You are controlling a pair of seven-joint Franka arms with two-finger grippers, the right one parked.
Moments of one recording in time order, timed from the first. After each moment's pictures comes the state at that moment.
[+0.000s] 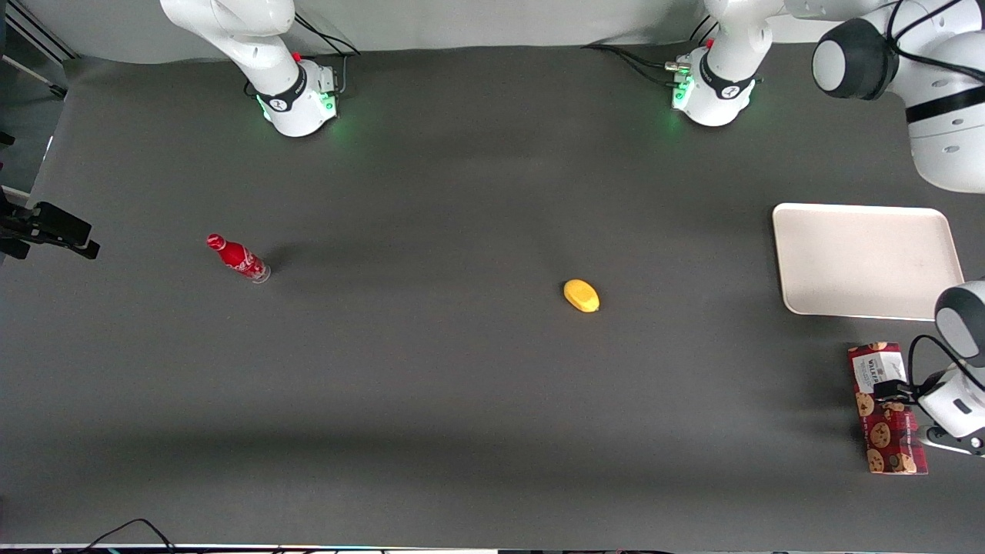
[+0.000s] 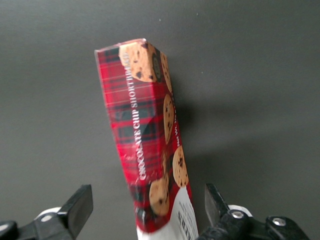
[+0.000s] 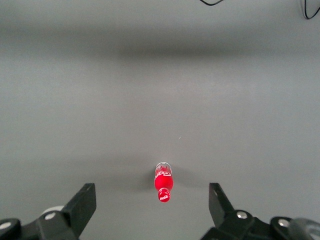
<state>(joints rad) 0.14 0.88 0.15 -1.21 -0.02 2.18 0.49</state>
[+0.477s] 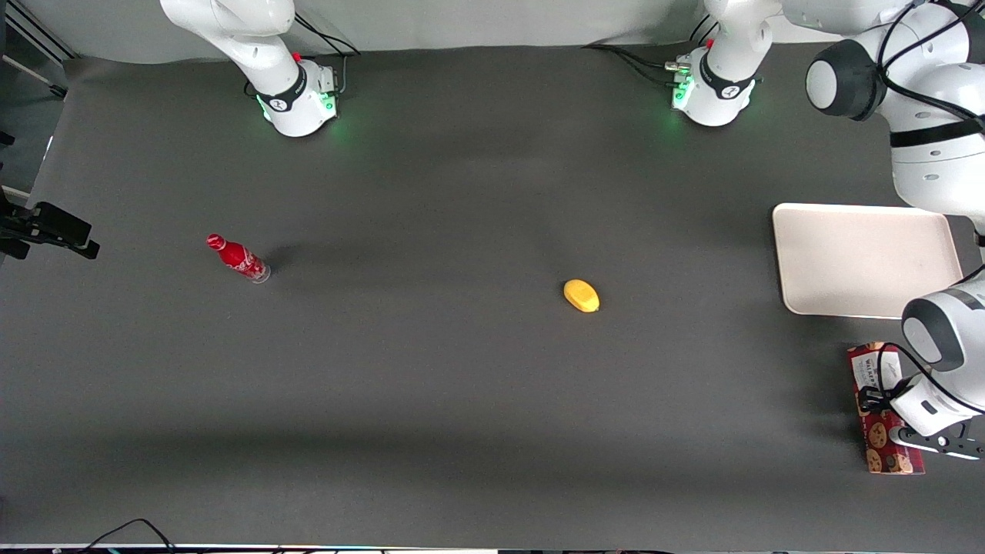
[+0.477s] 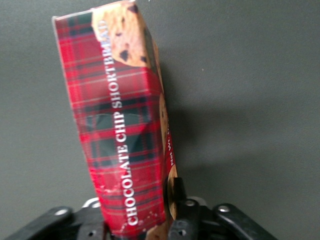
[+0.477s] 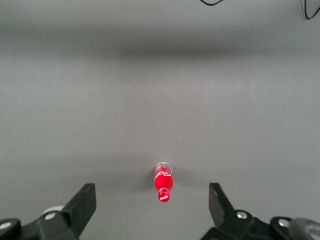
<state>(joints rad) 0.15 0.95 0.15 -1.24 -0.09 2.29 0.51</state>
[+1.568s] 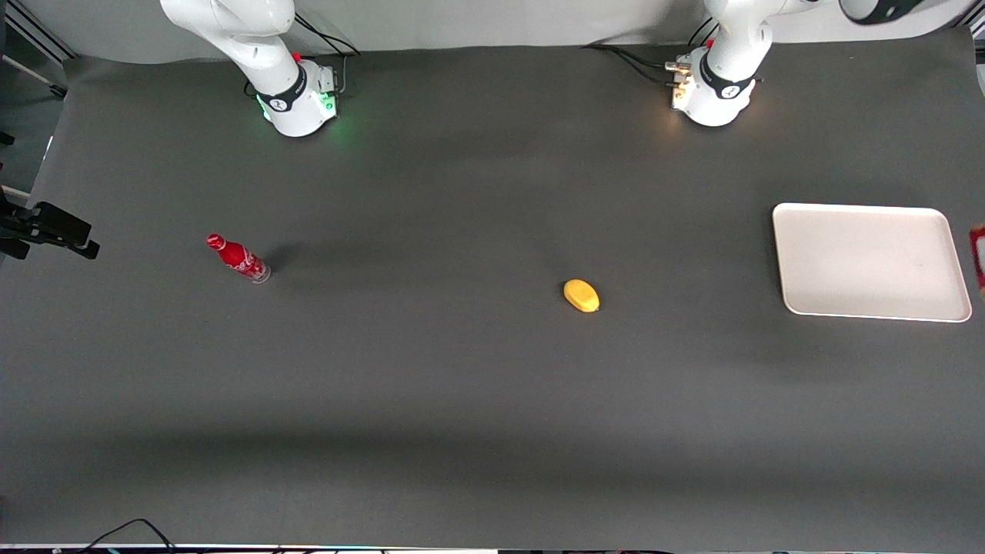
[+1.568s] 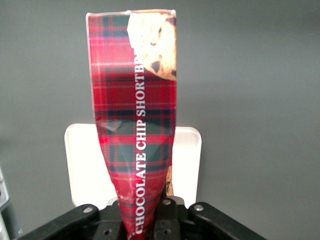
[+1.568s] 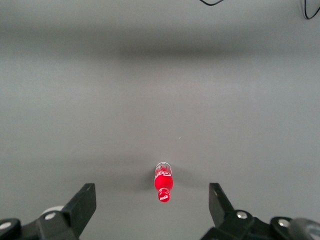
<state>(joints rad) 0.14 0.53 0.24 -0.98 -0.08 1.37 0.37</state>
